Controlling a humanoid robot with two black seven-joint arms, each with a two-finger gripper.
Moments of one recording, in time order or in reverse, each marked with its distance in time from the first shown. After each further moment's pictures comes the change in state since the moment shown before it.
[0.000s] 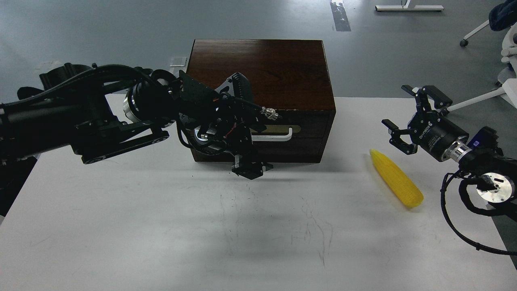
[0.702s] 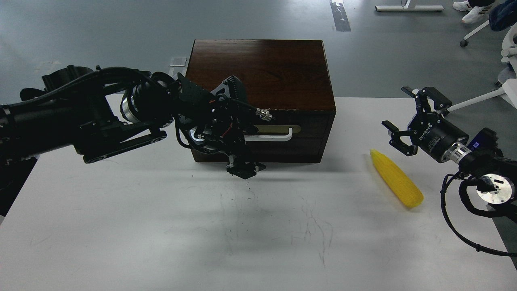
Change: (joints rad) left arm 0.005 -0.009 0.017 0.057 0.000 0.000 0.000; right arm -0.006 0.000 0.000 0.000 0.000 0.000 0.000
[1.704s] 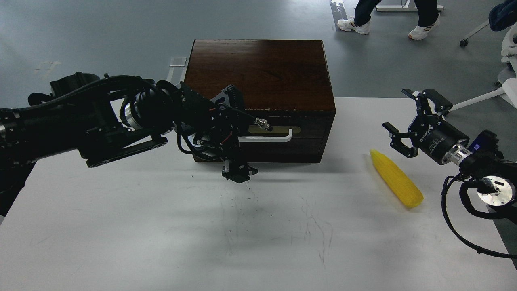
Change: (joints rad) left arm 0.009 -0.020 0.051 0.007 -0.003 0.000 0.000; right arm -0.010 -0.002 0.001 0.000 0.000 0.000 0.000
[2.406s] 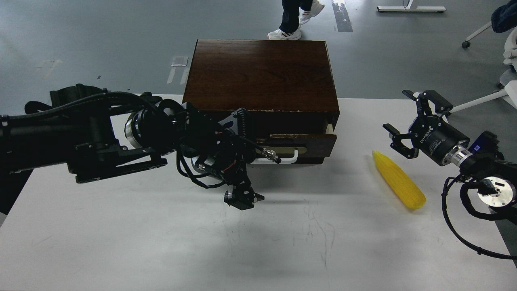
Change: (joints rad) left arm -0.006 0.041 0.031 -0.225 -0.013 0.000 0.001; right arm -0.003 -0.001 0.000 0.000 0.000 0.000 0.000
